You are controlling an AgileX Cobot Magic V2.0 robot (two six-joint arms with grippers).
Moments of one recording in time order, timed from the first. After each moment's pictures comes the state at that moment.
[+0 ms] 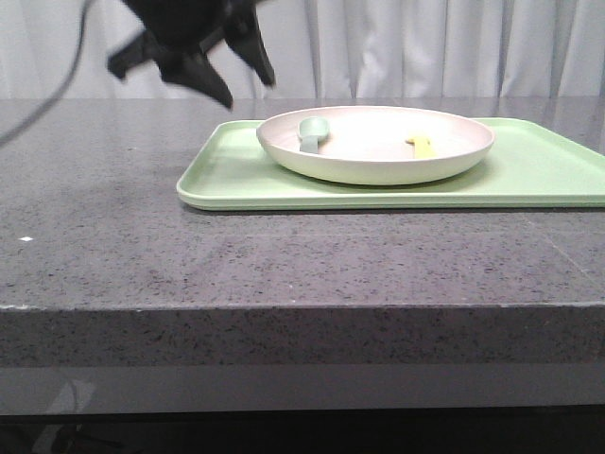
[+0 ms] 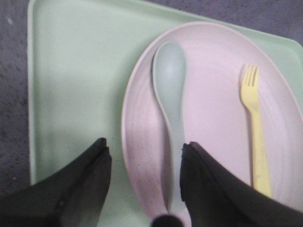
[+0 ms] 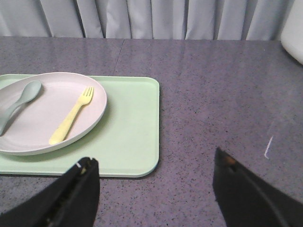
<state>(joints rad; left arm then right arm) -0.48 1.77 -1.49 -0.27 0.55 -0.25 0.00 0.39 -0.61 0.02 0.56 0.04</state>
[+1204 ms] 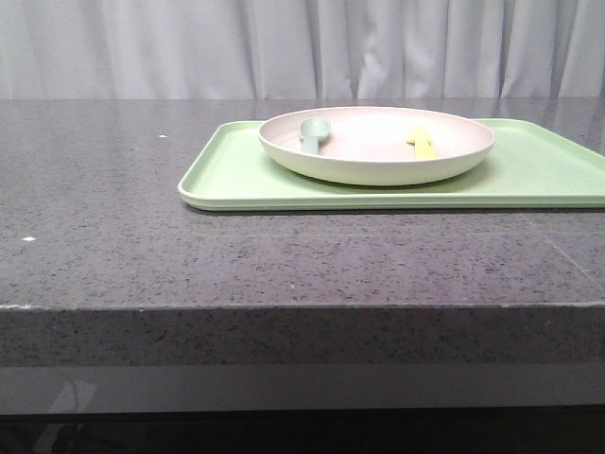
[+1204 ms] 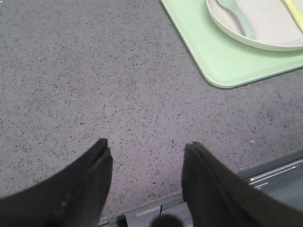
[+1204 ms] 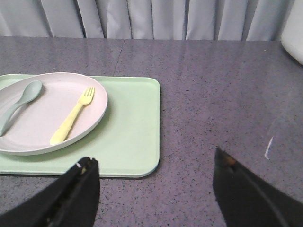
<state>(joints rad) -0.48 0.67 -0.86 0.18 0.91 -0.17 0.00 0.39 -0.61 0.02 0.56 0.04</state>
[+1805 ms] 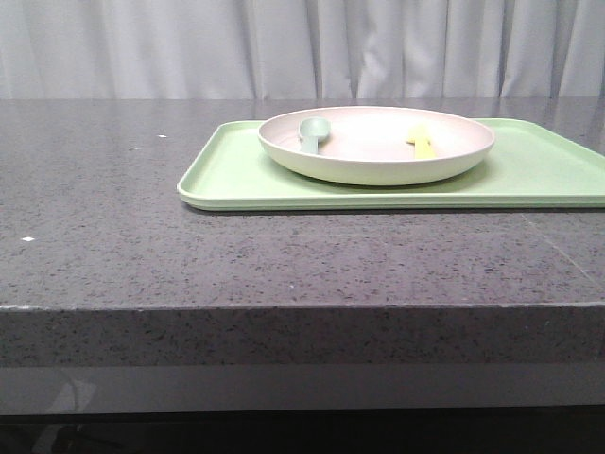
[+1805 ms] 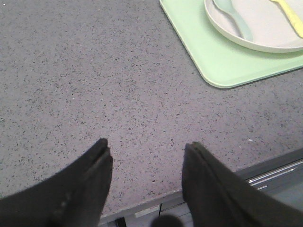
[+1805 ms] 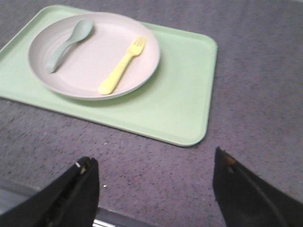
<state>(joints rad) -0.48 0.63 -0.84 0.18 0.91 -0.17 0.21 0.65 -0.87 0.07 0.84 -0.10</state>
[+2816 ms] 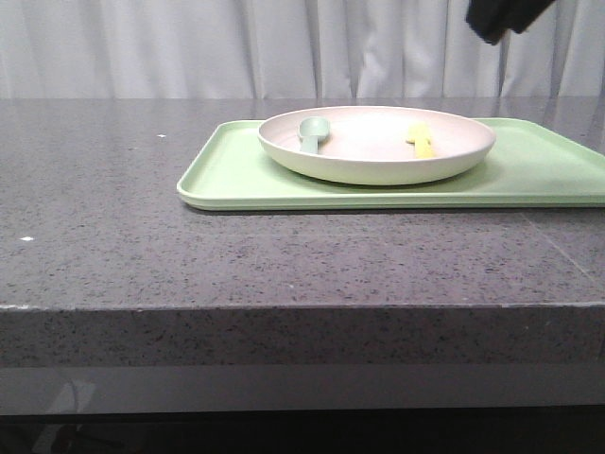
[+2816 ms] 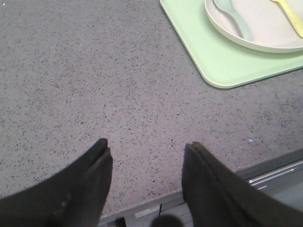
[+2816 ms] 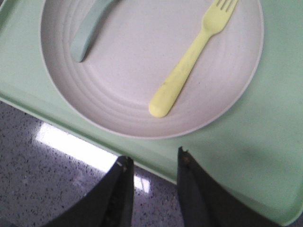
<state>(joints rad) -0.48 0.63 -0.84 0.18 0.91 -0.17 0.34 1.49 -1.46 0.08 1.05 -0.02</state>
